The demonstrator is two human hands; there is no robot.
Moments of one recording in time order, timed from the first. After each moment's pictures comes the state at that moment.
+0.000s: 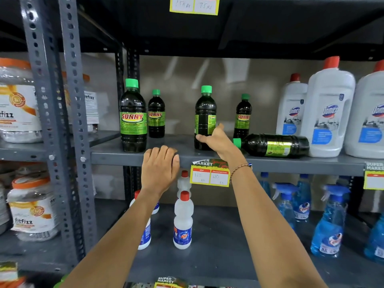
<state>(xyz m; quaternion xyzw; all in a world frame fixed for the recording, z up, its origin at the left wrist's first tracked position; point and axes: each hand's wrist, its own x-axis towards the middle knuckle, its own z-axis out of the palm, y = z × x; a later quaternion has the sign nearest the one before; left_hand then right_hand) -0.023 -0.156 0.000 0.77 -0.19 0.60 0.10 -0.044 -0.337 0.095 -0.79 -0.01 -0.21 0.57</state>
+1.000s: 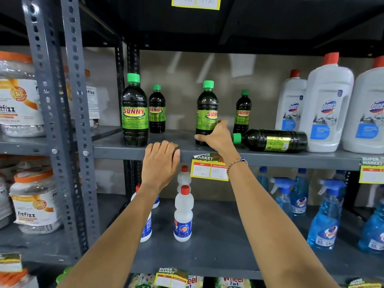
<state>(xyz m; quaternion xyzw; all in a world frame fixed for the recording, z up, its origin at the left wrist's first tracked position) -0.032 -0.152 0.002 0.79 -0.21 0.56 0.12 -0.053 -0.329 0.092 -0.84 0.07 -0.31 0.44</state>
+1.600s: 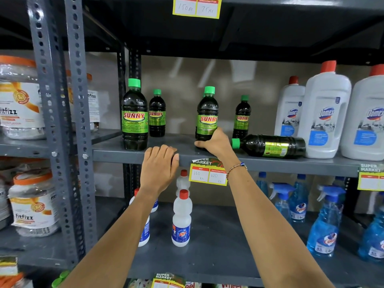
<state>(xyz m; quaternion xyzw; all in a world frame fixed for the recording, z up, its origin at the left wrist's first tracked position) -0.032 -0.153 0.001 0.79 -0.22 0.56 0.13 -0.060 -0.331 0.091 -0.87 0.07 -0.27 0.41</state>
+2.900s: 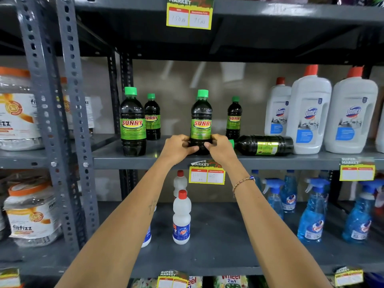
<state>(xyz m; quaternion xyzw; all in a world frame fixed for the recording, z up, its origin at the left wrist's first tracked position) -0.042 -0.185 0.083 0.81 -0.28 0.13 0.49 -0.092 -0.332 0.082 -0.84 0.03 -0.32 0.44</state>
